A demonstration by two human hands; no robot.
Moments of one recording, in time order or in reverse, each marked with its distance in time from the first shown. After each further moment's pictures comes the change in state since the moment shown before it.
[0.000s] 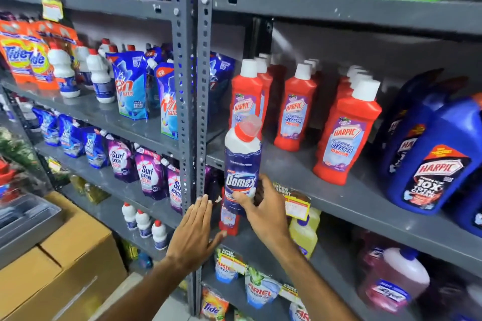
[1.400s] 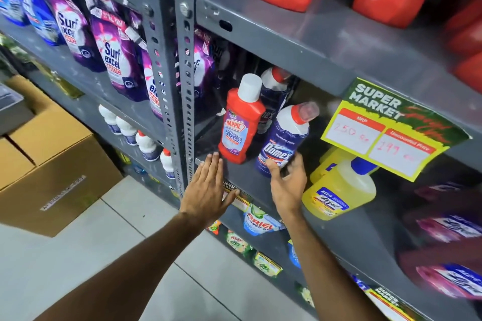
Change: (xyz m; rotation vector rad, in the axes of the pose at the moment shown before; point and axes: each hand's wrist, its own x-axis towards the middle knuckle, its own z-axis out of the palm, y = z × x) left_hand 0.022 0.005 0.250 -0.003 -0.256 -0.126; right_hand 0.003 0.335 0.045 0.054 0.174 0.265
